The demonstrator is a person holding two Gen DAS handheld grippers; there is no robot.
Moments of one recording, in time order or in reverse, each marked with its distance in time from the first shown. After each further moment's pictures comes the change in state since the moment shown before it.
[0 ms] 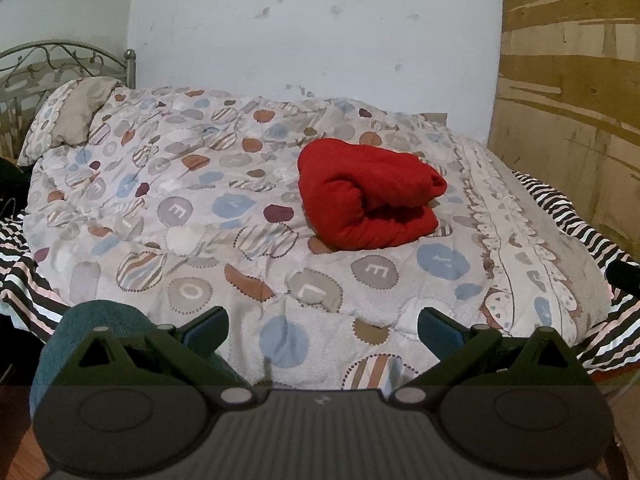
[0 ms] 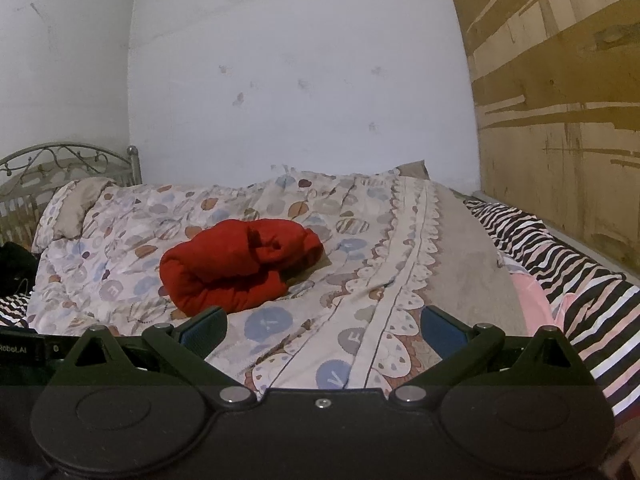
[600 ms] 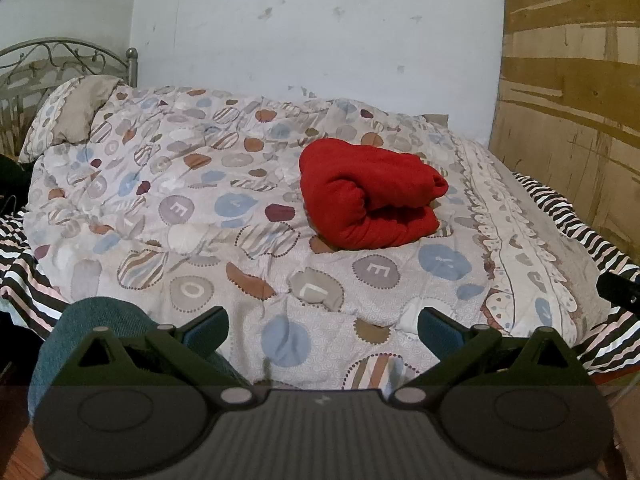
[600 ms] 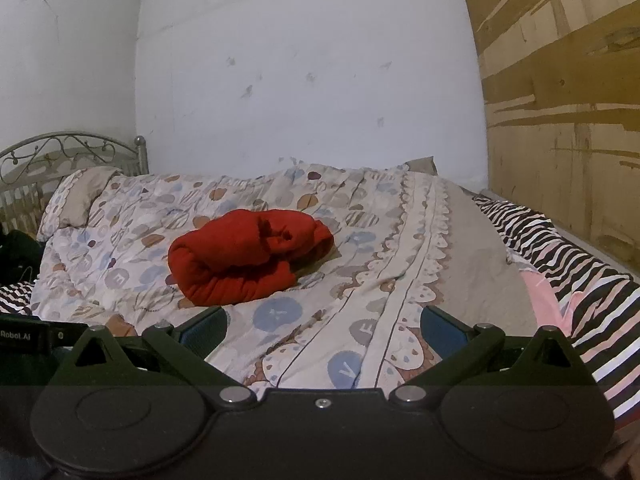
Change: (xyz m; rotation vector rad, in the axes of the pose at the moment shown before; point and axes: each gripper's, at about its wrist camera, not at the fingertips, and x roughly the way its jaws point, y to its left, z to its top) left arm -0.001 0.002 -0.002 -0.017 0.000 0.003; right arm 0.003 0.008 -0.004 -0.020 0.020 0.018
